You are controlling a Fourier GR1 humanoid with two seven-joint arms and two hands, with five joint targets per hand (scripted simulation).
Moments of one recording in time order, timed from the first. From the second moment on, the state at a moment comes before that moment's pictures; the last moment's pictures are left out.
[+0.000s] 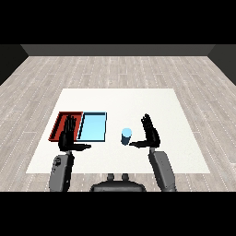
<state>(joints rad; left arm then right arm) -0.03 0.07 0.08 -1.64 0.11 -0.11 -0.38 -0.11 0.00 0.12 -1.56 -0.17 -0.01 -0.17</state>
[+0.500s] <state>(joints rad) 0.00 0.06 0.08 -1.66 0.12 -0.12 -0.38 -0.12 0.00 0.20 -1.44 -0.27 -0.08 -0.26</state>
